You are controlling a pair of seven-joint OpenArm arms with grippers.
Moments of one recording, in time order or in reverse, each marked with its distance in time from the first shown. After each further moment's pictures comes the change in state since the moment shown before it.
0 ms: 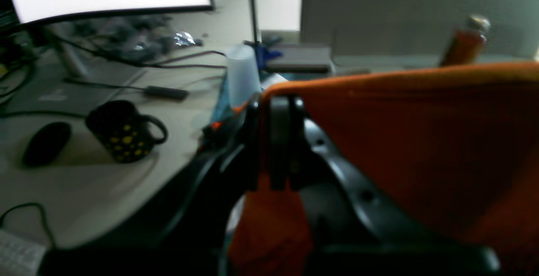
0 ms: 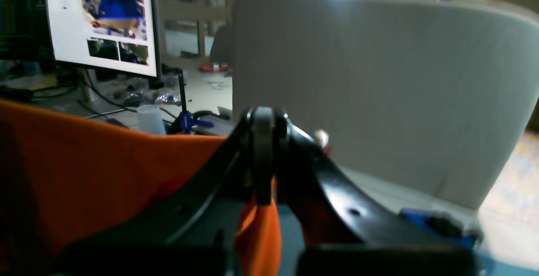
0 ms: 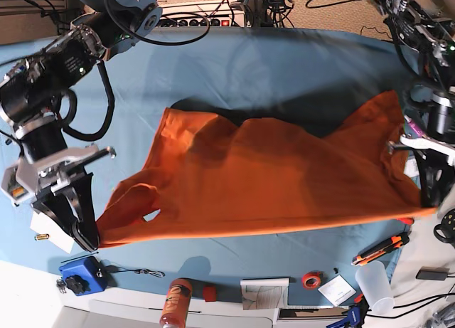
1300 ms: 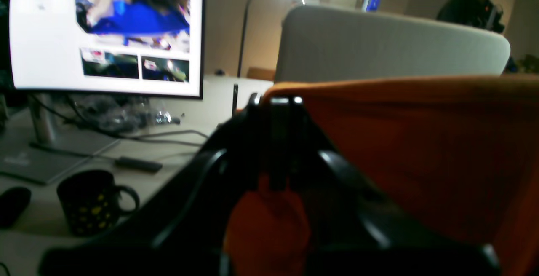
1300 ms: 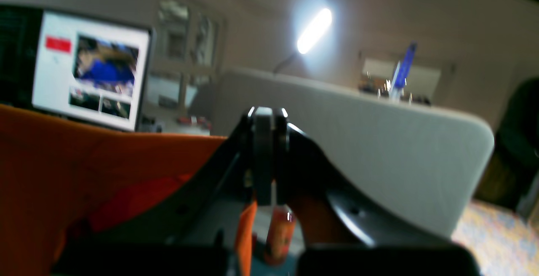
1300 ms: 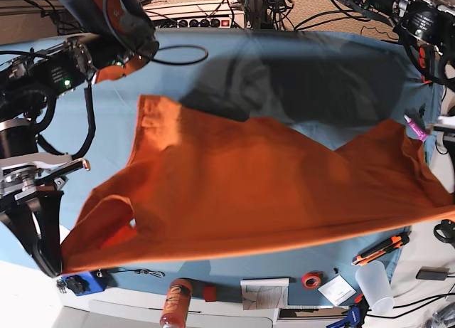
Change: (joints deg) left arm -5.9 4.0 -18.4 0.1 -23.8 -9.9 5.7; right arm 10.1 0.1 5.0 2.4 3.0 0.1 -2.2
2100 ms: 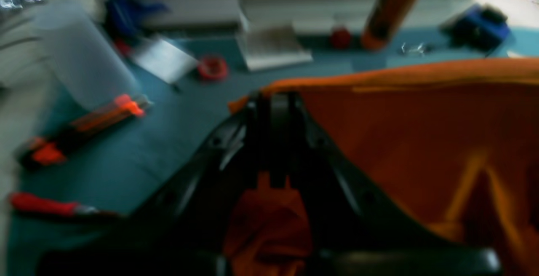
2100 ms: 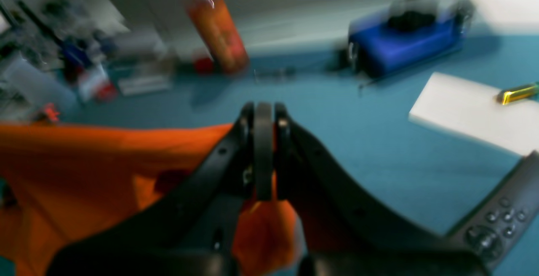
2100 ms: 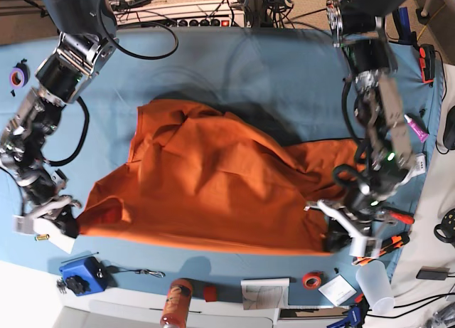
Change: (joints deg) left arm -15.1 -0.2 45.8 -41.9 42.0 7.8 -14.1; right arm 1.0 13.6 -7.5 -61.4 -23.1 -0.2 16.9
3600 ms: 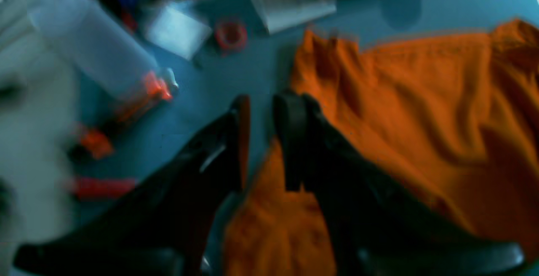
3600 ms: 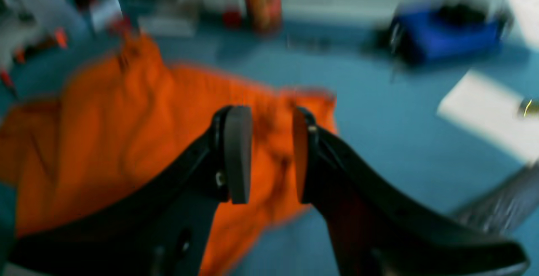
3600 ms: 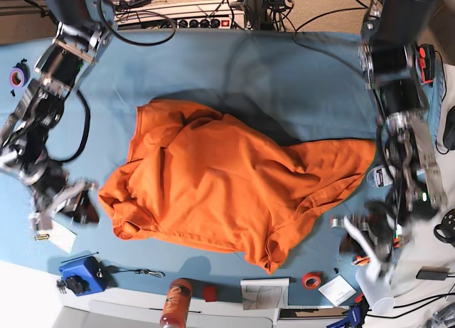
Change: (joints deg) left arm -7.9 -9.0 -1.1 -2.6 -11.4 -4.0 24.9; right arm -7.3 0.9 -4.5 17.6 8.9 -1.1 -18.8
